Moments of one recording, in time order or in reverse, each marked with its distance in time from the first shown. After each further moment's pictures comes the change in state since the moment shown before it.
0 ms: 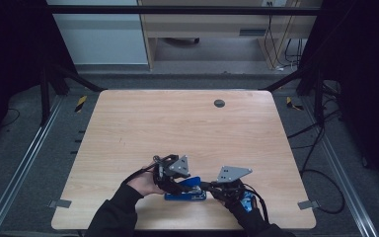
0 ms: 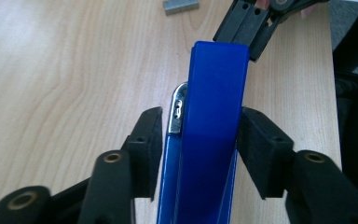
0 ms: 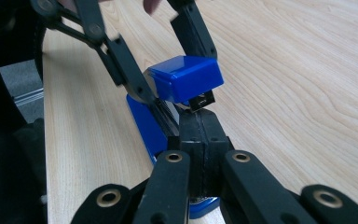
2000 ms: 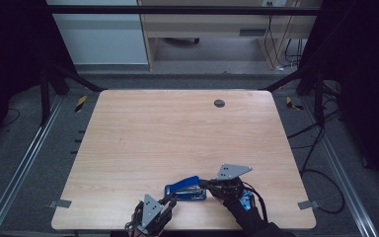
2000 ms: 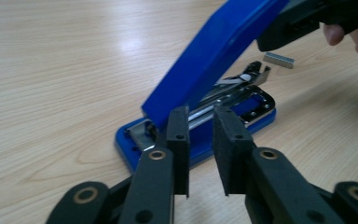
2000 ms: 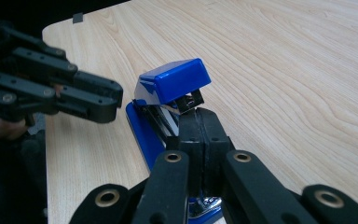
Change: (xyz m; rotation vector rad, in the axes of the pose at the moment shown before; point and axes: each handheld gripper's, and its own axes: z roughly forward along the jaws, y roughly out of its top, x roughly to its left) left arm -0.120 -0.086 0.029 -0.480 0.601 -0.559; right arm -0.002 0.004 0.002 -0.025 0.005 0.027
